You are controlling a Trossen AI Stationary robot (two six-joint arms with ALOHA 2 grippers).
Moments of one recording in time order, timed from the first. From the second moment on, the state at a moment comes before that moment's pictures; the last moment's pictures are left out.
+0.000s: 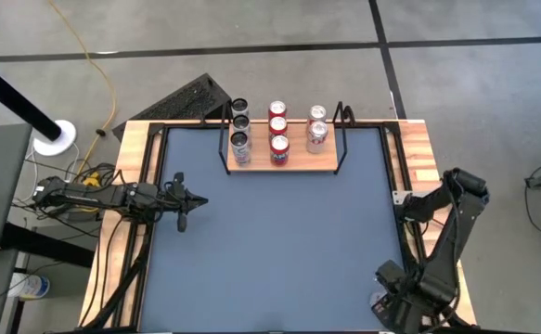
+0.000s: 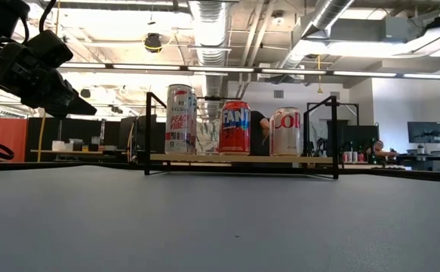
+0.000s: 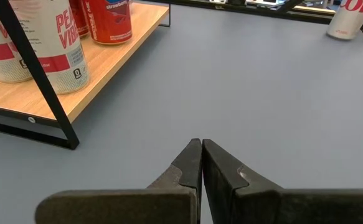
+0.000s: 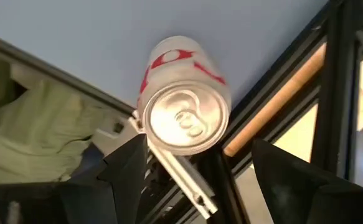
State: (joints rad) left arm -0.10 0.20 0.08 -0.17 -0.27 -0.18; right arm 1.04 1.65 1.48 -1.34 -0.20 2.03
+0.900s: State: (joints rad) left arm -0.10 0.20 0.08 -0.17 -0.27 -0.18; right arm 1.08 1.66 1.48 -1.28 -0.05 2.03
